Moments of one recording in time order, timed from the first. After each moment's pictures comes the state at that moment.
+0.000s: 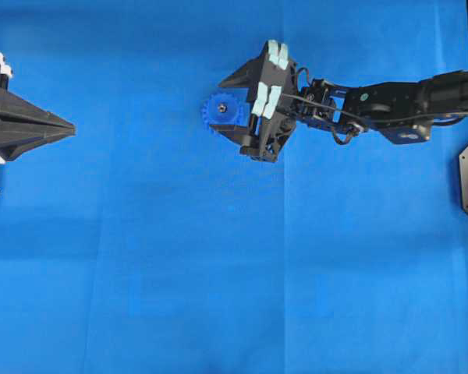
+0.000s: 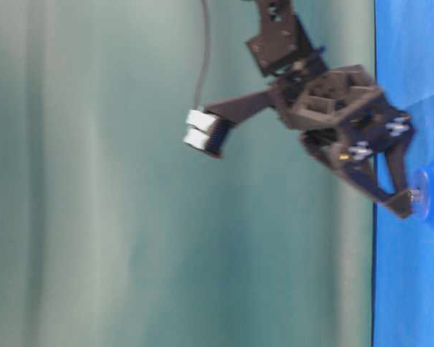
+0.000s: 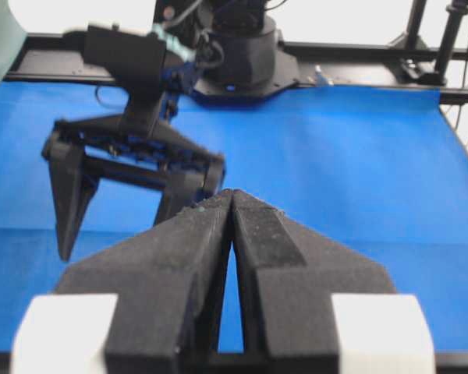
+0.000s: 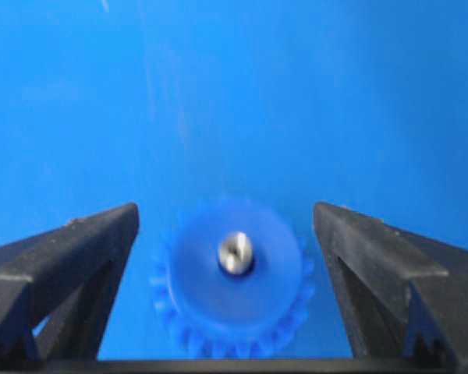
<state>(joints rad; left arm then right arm) 0.00 -0.97 1.21 0.00 -0.26 -0.02 -0.19 0.18 0.65 0.16 -0.40 -0.03</state>
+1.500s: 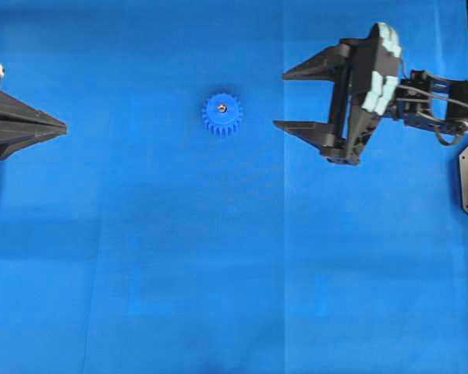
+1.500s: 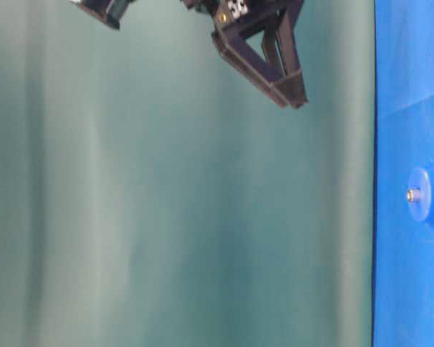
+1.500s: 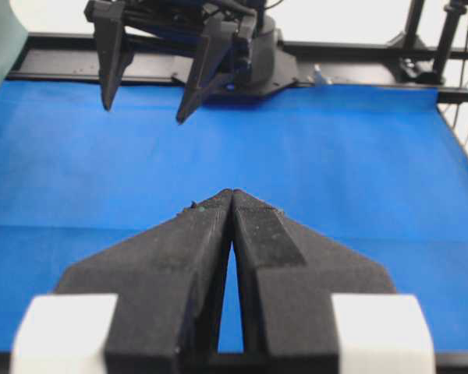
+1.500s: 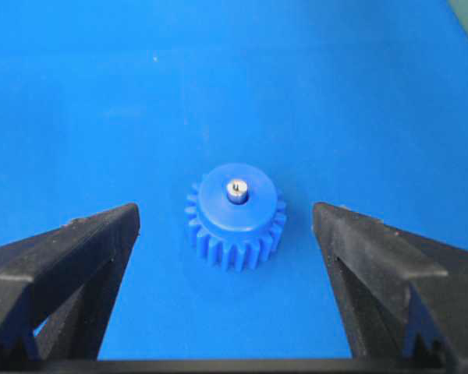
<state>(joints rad) 0.00 -1.02 1.21 0.00 -0.20 -0.02 -0.17 -0.31 0.93 0.15 -0.28 -0.02</state>
